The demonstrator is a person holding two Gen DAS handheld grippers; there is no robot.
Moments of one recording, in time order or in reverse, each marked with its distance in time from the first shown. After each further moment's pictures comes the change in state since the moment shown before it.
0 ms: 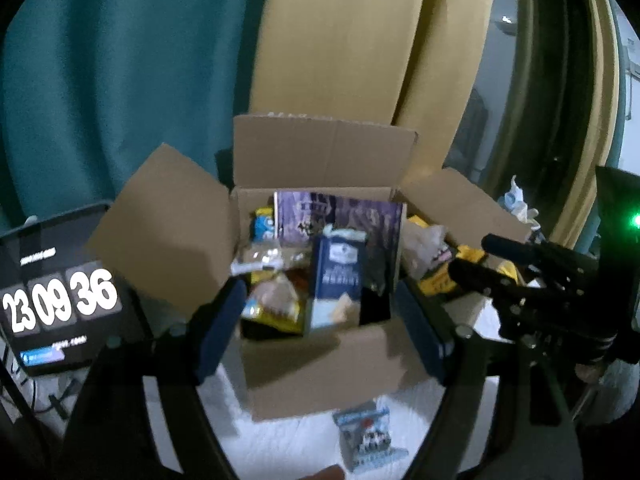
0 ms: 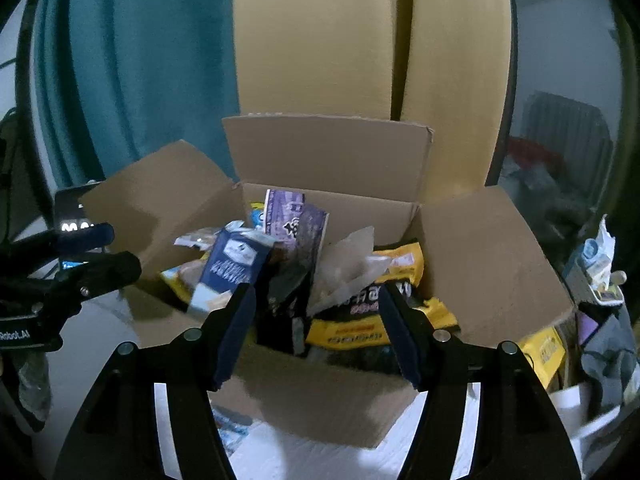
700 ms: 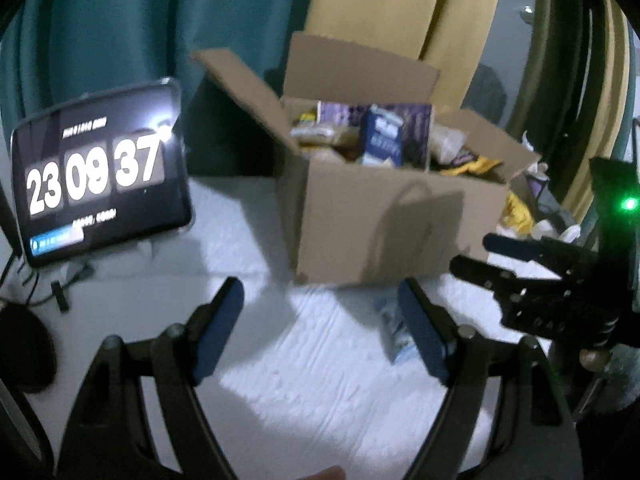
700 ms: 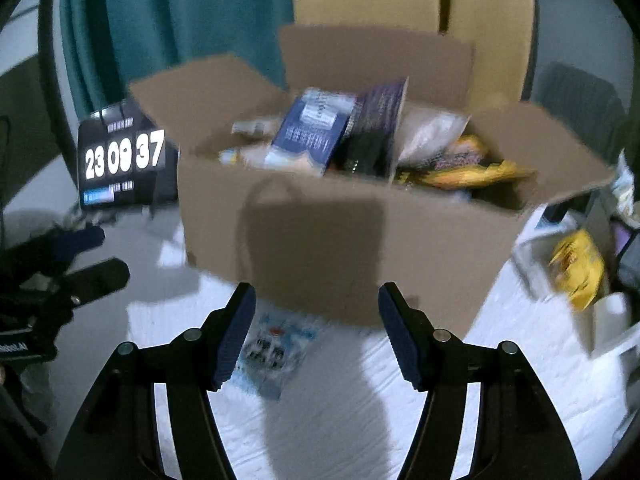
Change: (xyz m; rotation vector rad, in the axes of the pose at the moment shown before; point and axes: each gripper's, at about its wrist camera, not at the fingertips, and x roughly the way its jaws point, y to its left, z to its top) left arm -0.027 0.037 -0.110 -0.063 0.104 0.043; right arm 0.008 0.062 -0.092 -0.001 0.169 0.055
